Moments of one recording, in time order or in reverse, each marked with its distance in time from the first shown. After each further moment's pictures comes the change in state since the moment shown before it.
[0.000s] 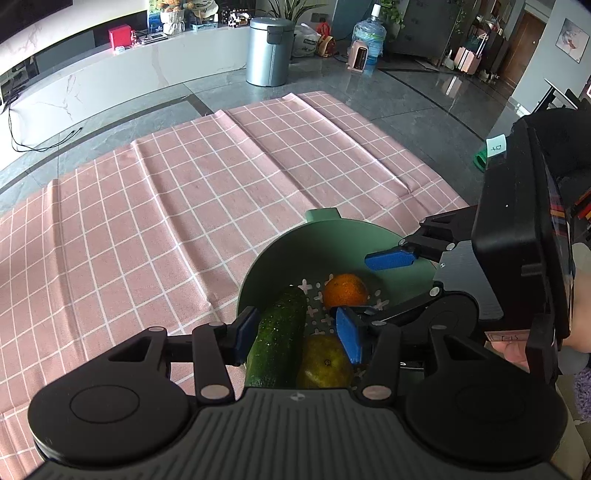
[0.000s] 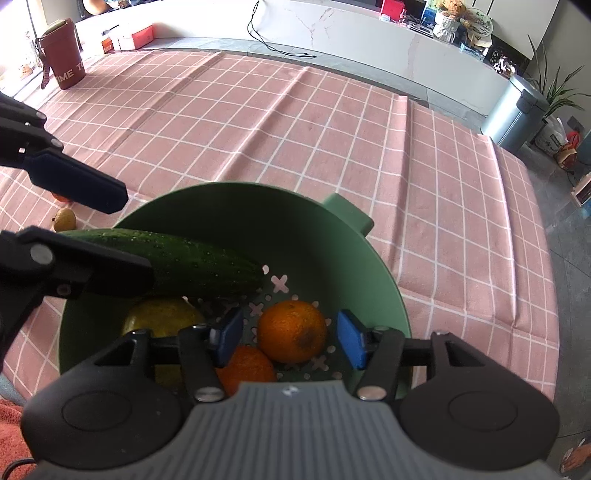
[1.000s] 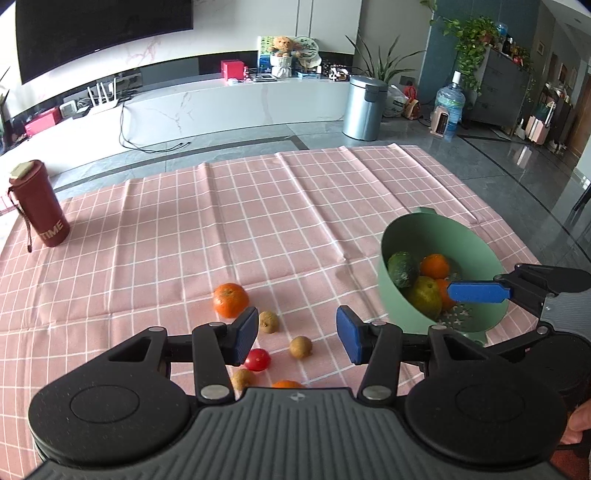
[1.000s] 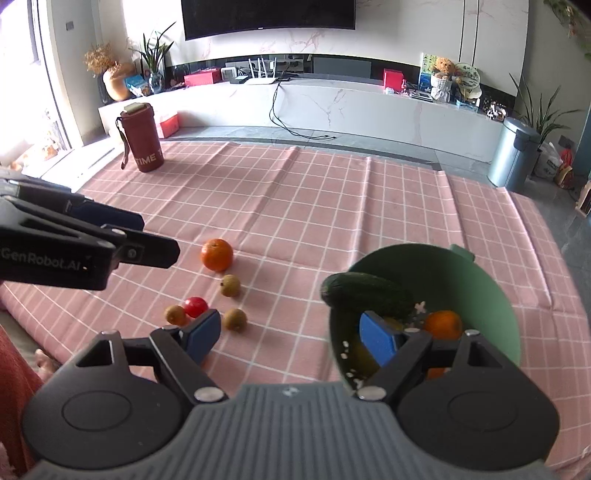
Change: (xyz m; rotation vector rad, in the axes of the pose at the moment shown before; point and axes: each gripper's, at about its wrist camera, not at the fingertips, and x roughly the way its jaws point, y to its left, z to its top) left arm -0.113 0.064 -0.120 -0.189 -0.200 0.228; right arm -0.104 0.143 -0.035 0.135 -0.295 0.092
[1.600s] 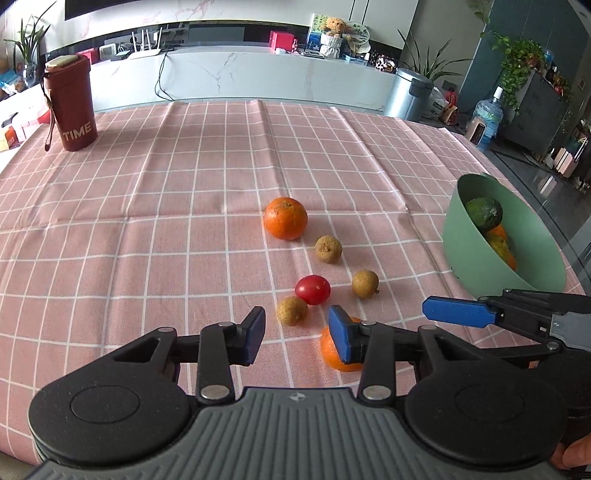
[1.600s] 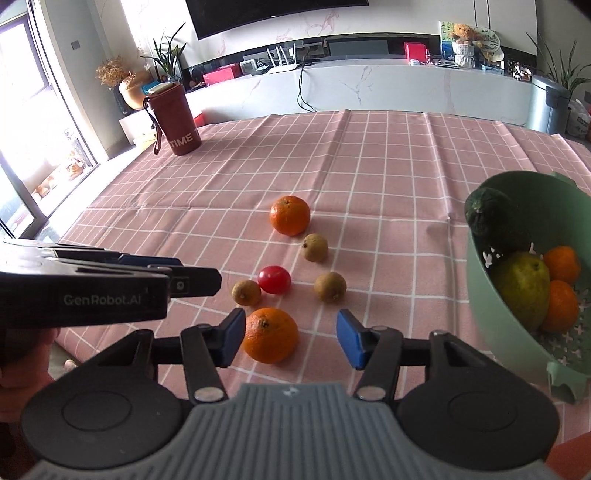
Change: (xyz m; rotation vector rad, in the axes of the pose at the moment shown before) left arm 0.037 0.058 -0.076 -0.166 0.041 0.013; right arm 0.066 0.057 -0.042 0.074 0.023 0.123
